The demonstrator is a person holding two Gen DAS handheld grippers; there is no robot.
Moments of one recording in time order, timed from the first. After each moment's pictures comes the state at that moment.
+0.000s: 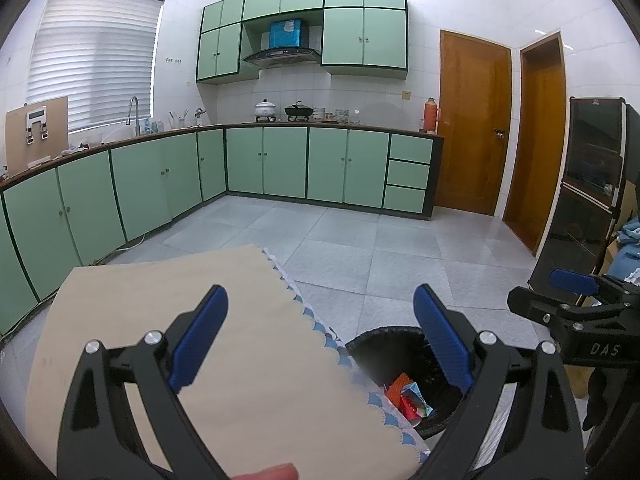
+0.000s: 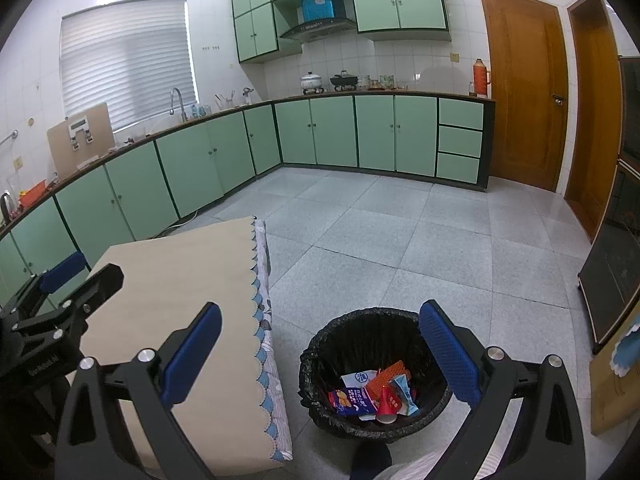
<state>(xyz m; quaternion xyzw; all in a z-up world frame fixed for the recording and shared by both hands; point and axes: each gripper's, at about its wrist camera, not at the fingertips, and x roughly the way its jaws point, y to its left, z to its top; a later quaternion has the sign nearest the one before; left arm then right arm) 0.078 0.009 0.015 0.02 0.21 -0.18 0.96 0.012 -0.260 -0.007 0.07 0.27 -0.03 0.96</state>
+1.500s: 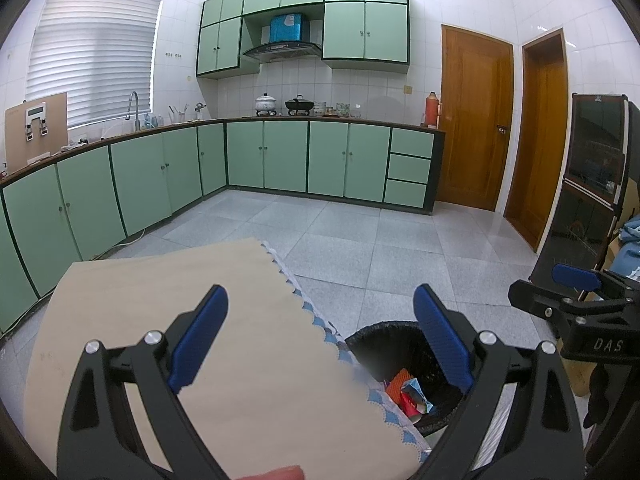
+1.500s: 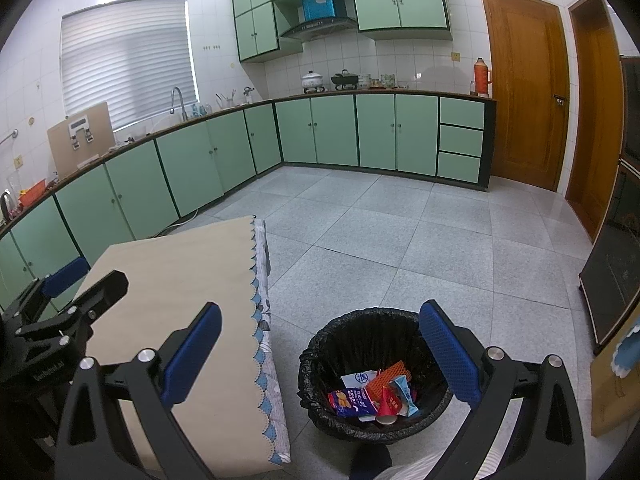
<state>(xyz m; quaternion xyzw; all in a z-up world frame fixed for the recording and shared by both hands) 0.080 0.007 0.004 0.02 0.21 -0.18 0.96 0.017 -0.264 -0.009 0.07 0.27 -0.02 0.96</state>
